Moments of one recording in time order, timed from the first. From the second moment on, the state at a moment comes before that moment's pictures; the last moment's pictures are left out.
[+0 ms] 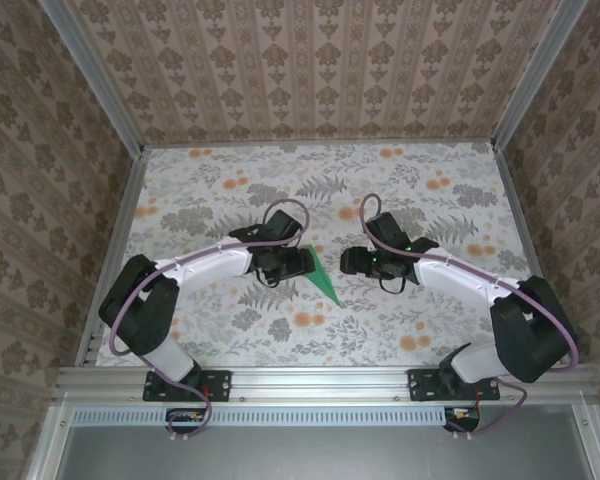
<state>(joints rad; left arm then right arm) -0.79 1.61 1.02 -0.54 0.13 -0.89 0.51 1.41 0.81 -0.42 -0.09 0.63</state>
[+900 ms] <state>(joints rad) -0.82 1.80 1.21 -0.67 0.07 -1.02 0.46 1.35 0.74 -0.43 -0.05 0.67</state>
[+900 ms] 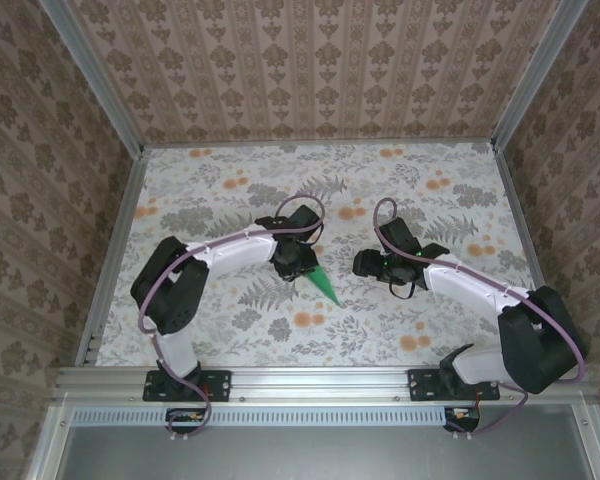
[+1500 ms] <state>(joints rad) -0.80 1.65 1.05 -0.30 0.28 -0.82 0.46 1.23 0.67 -0.30 -0.21 0.67</state>
